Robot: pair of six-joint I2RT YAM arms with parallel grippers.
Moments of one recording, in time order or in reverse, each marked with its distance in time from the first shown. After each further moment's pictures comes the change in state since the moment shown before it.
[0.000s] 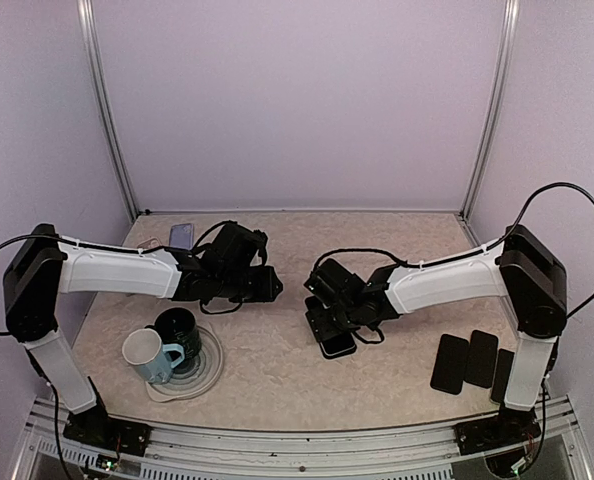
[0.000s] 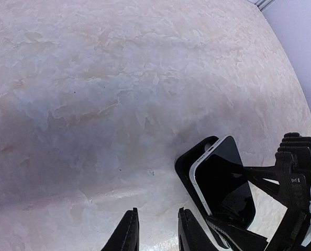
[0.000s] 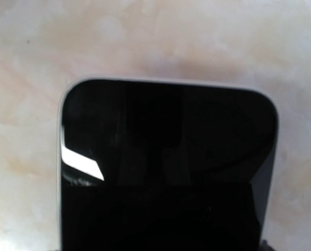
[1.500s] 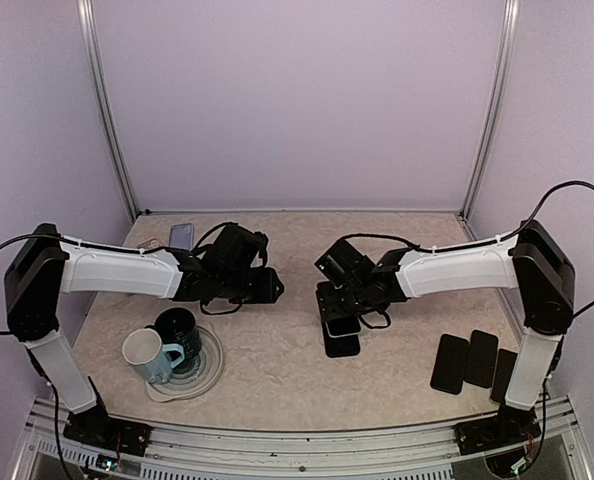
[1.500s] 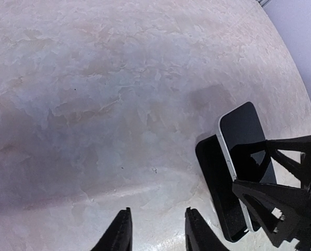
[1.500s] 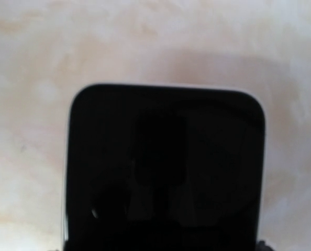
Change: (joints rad) left arm 0.002 0.008 0.000 -0.007 0.002 0.000; right arm -0.067 -0.021 0.058 -0.082 0.013 0.145
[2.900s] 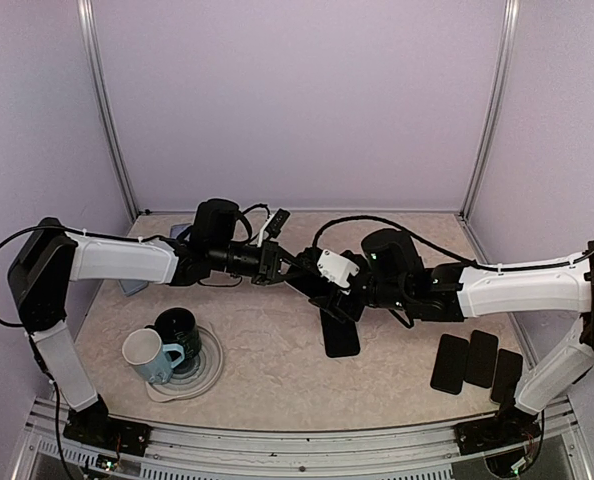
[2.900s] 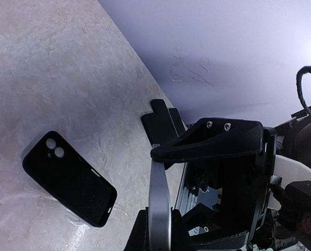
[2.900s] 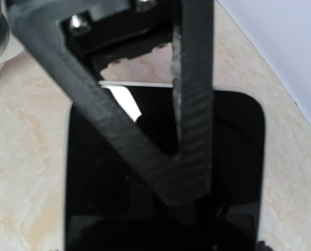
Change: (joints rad) left arm 0.141 0.045 0.025 0.388 0.888 -0.026; right arm 0.040 -0.382 -0.319 0.490 -0.251 -1.012
